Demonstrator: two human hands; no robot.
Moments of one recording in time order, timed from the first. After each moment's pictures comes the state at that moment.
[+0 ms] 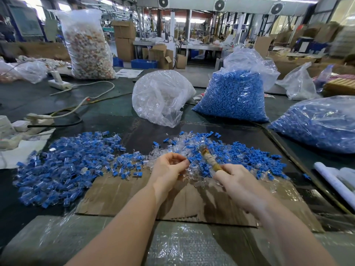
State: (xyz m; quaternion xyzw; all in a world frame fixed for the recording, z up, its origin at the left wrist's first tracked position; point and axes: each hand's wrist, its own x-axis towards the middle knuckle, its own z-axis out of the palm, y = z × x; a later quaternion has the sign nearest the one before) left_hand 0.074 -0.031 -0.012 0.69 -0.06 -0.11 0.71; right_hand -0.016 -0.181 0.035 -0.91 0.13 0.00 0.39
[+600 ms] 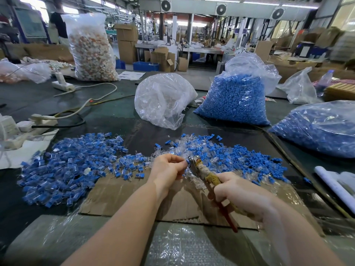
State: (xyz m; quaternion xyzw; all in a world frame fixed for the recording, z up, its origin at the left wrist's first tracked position) left_hand 0.078 -0.026 -0.004 0.70 -0.02 -0.12 0.70; right_hand -0.021 -0.178 0.046 -0.84 0.11 0.20 0.50
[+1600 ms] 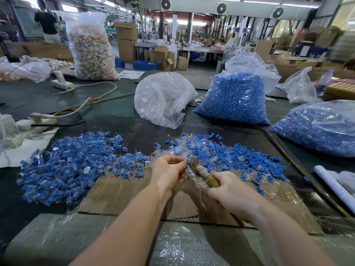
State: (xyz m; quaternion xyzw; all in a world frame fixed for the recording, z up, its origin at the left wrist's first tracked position) left_hand 0.065 -0.033 0.001 0.66 0.04 -0.11 0.74; right_hand -0.020 -0.164 0.040 -0.92 0.07 0.10 0.38
